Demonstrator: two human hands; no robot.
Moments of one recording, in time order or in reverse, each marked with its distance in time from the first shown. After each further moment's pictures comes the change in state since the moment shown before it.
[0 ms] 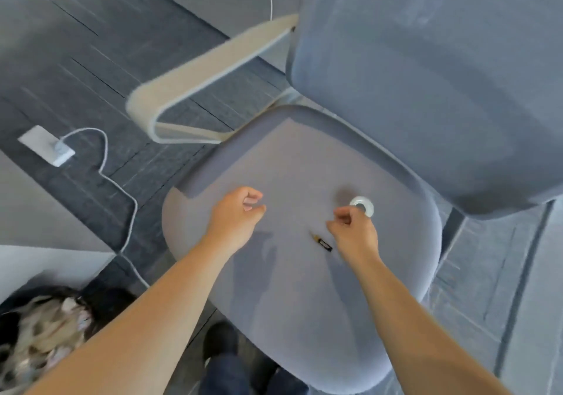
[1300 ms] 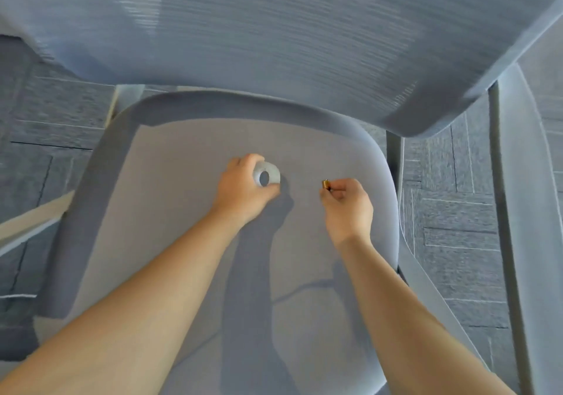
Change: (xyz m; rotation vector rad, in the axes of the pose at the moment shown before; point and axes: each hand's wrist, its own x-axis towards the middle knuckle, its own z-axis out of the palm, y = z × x) left_hand 0.108 0.057 0.167 0.476 -0.347 0.368; right_hand 0.066 0.066 -0.040 0.325 0.466 0.301
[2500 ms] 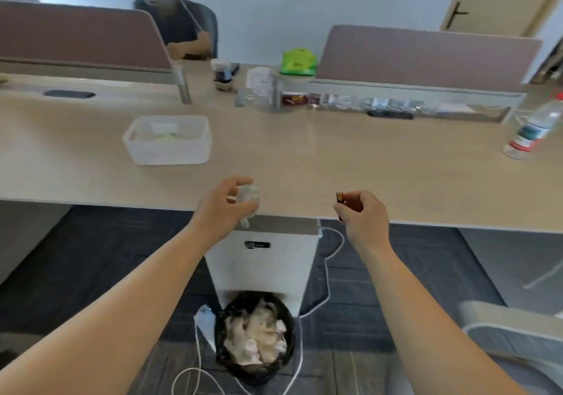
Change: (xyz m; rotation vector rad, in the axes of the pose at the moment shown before) left_hand -0.702 -0.155 -0.320 -0.628 1.372 -0.570; right_hand -0.635 -0.183 0.085 -0.164 -1.232 -1.157
